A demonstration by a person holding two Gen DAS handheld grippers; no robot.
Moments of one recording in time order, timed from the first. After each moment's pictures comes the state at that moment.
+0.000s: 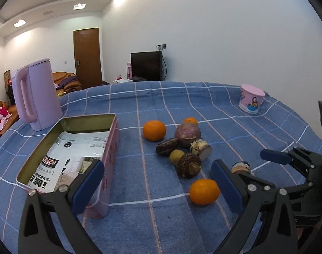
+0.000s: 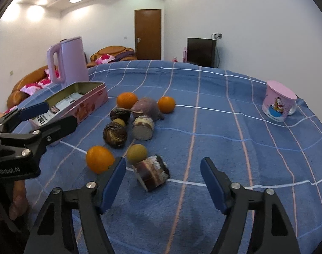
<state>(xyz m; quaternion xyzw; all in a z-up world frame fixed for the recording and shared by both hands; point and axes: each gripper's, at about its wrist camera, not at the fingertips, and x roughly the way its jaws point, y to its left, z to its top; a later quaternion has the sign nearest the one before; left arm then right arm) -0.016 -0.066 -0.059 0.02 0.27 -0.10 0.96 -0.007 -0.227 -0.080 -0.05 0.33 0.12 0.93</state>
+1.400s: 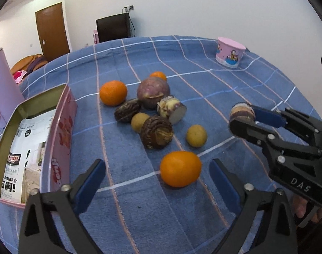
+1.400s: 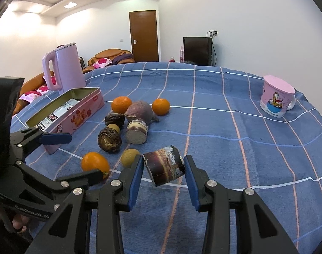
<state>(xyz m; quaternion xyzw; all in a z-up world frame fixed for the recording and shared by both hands) 0.014 -0.100 -0.090 0.08 0.40 -0.19 0.89 -0.002 -0.240 -0.076 -0.02 0.32 0.11 0.94</state>
